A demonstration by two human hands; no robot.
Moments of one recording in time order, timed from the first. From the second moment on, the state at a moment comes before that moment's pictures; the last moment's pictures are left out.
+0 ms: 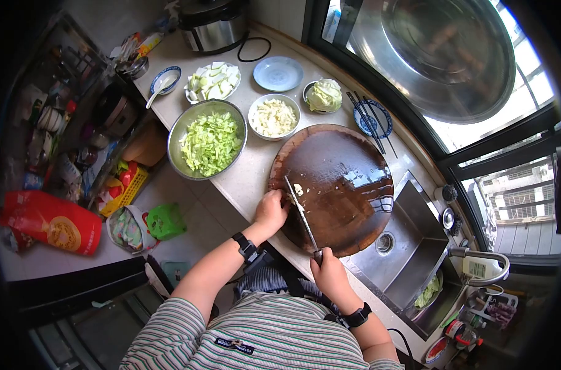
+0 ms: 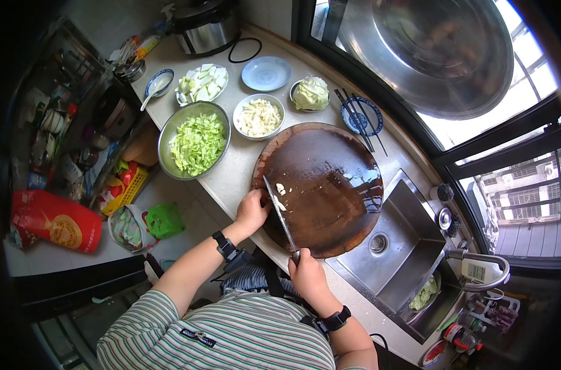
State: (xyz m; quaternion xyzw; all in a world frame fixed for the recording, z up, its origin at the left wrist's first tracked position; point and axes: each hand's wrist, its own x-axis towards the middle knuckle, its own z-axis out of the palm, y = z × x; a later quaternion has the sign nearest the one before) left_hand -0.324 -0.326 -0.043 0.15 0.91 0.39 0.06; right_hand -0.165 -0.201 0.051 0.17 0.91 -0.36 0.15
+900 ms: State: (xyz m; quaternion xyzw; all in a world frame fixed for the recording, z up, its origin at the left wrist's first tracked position) left_hand -0.392 -0.297 -0.004 0.69 0.71 0.00 0.14; right_hand -0.156 -0.153 0.065 0.32 0.78 -0.54 0.03
